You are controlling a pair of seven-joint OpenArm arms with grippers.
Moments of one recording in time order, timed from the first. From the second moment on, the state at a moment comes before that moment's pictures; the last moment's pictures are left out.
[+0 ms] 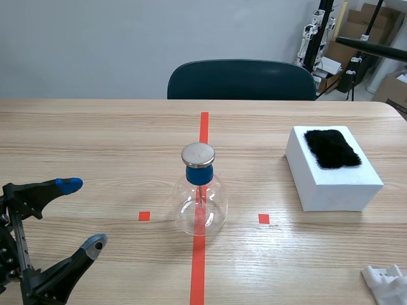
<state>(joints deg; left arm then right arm) 1.3 -31.9 25.2 42.1 14.7 -33.0 -87.2 -31.7 36.4 30.6 89.5 -39.1 -7.2 33.5</state>
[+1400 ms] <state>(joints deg) 1.3 -31.9 25.2 42.1 14.7 -33.0 -87.2 -31.7 41.3 23.0 101.3 -41.7 -7.2 24.6</state>
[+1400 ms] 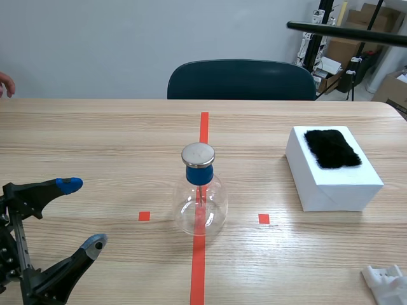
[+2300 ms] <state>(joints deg) 1.3 -31.9 25.2 42.1 14.7 -33.0 -87.2 -25.7 42.6 -0.5 106.6 -64.5 -8.9 11.6</state>
